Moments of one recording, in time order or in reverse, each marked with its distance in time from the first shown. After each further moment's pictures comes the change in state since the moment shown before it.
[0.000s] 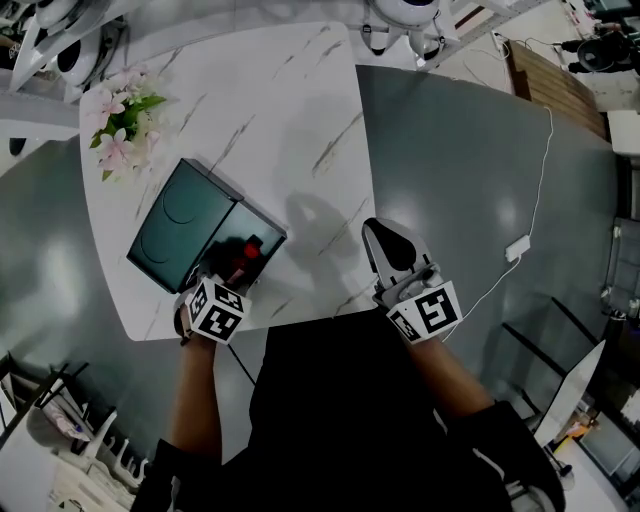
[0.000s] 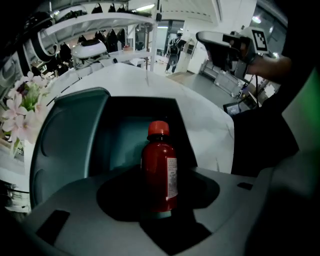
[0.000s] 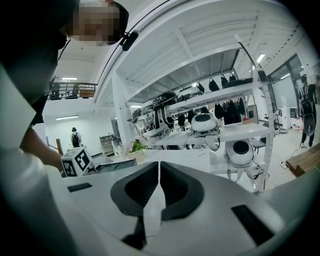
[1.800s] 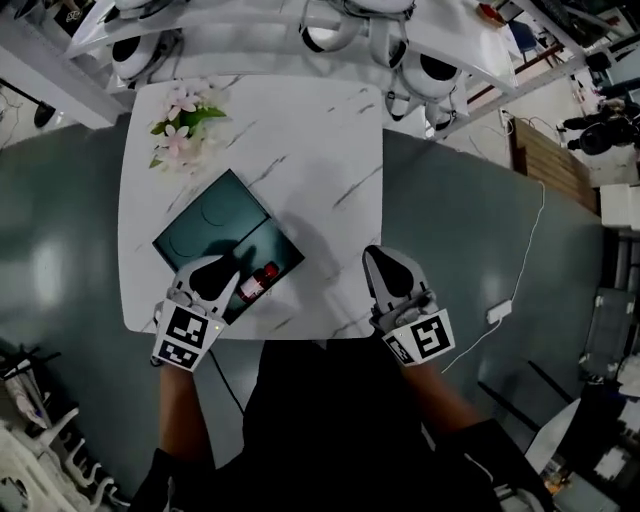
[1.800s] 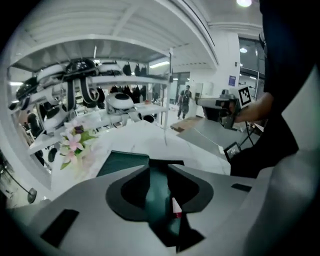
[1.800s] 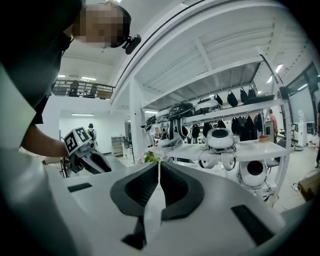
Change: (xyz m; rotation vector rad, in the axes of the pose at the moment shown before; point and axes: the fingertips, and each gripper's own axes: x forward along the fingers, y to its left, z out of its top) left arm -0.152 0.034 0.045 -0.086 -0.554 0.159; right arm 0.004 0.051 0.063 -0.139 -0.088 0.119
